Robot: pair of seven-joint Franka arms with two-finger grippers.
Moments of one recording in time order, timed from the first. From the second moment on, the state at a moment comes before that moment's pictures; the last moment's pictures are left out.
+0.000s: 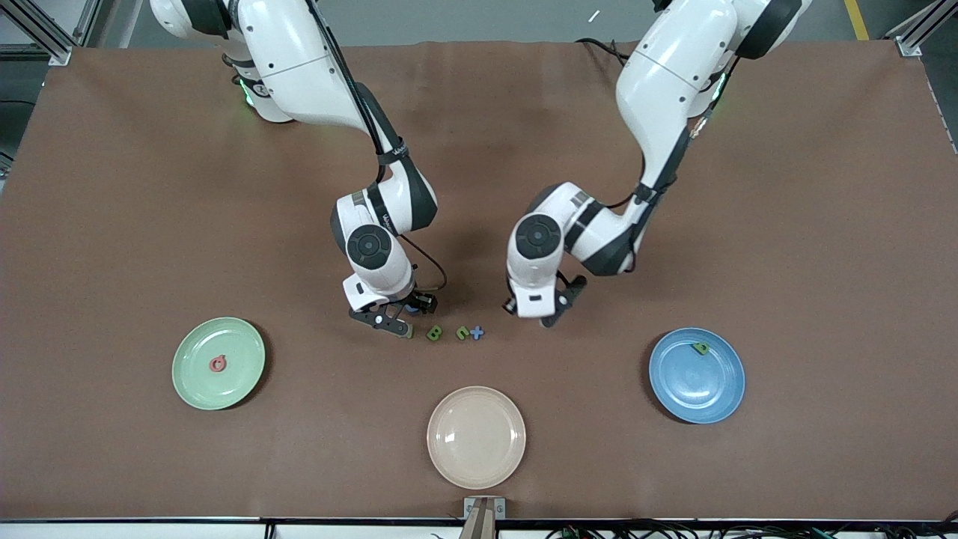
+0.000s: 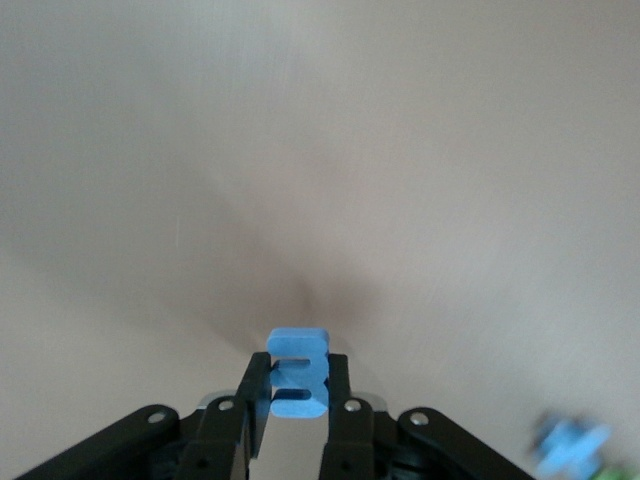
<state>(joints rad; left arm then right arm) -0.56 0.78 -0.08 -1.48 0.11 2.25 -1.54 0.81 0.74 -0.28 -1.69 0.31 2.39 0.72</state>
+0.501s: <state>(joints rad) -0.43 0.76 0.08 -1.44 0.15 2.20 -1.09 0.82 0.74 -0.28 -1.69 0.31 2.39 0.72</state>
